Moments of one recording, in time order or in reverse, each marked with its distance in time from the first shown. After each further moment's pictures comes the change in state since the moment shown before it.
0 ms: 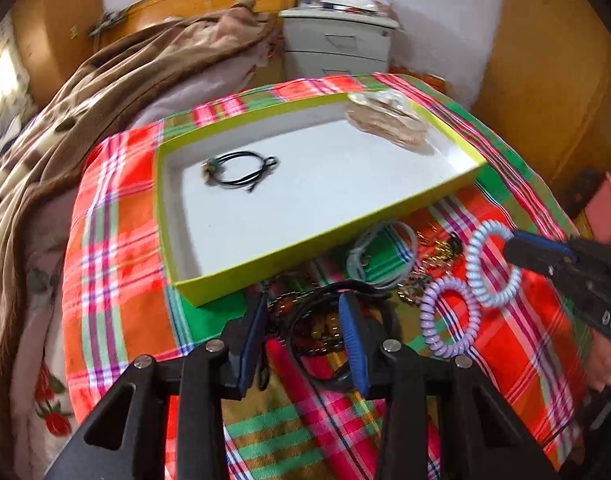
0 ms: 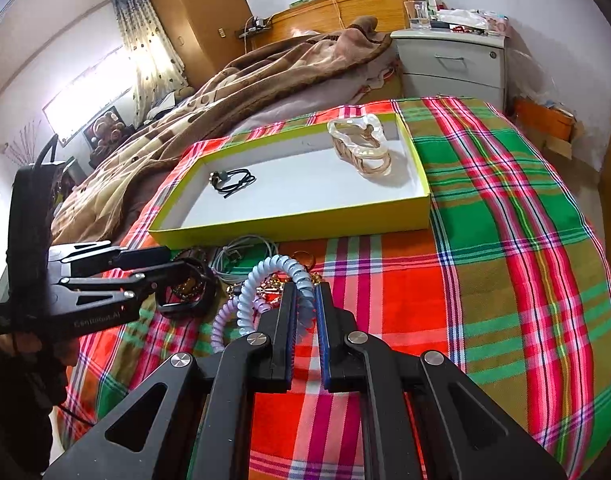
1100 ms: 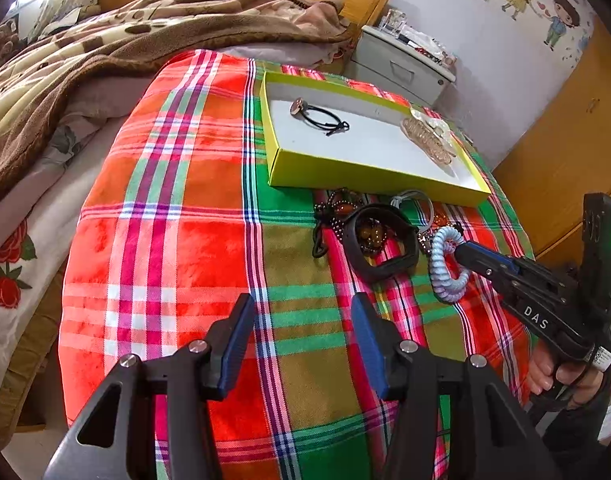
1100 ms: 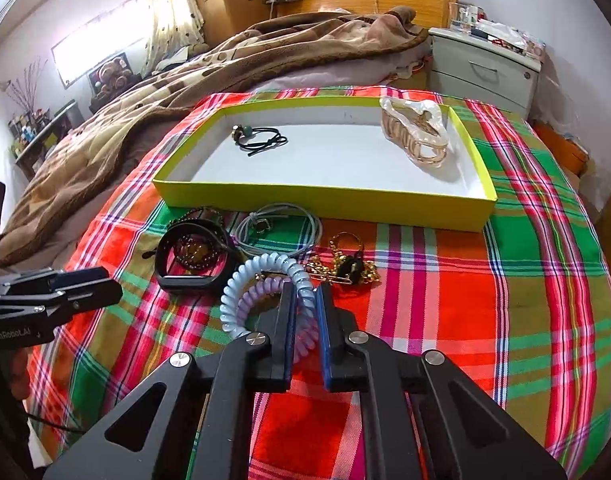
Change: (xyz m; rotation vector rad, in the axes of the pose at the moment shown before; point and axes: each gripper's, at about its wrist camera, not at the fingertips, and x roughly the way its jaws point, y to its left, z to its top) left arm -0.035 0.049 -0.078 -0.406 -0.029 -0.089; right arm 0.029 0.039 -0.006 -0.161 0.091 -0.061
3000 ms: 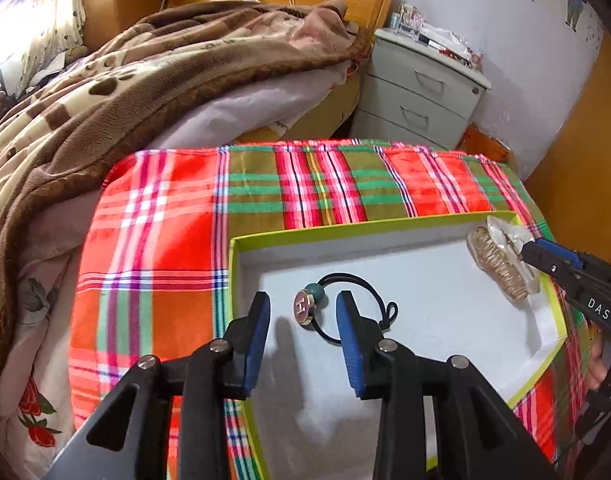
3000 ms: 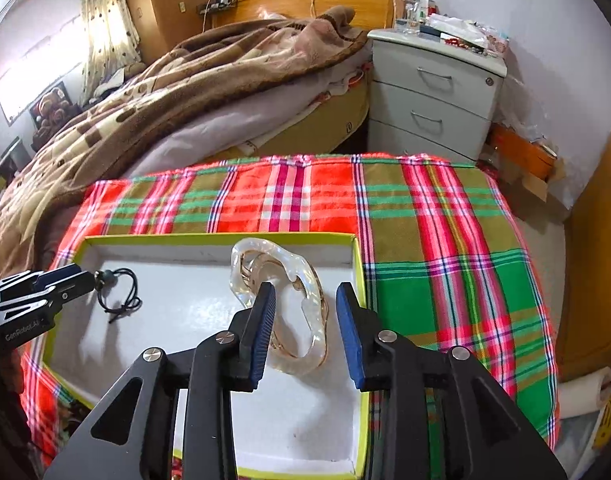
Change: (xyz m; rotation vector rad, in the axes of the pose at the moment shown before) left arm 0.086 -0.020 0.167 0.111 -0.029 0.143; right arm 0.048 -0.096 0.137 0.110 0.000 -0.153
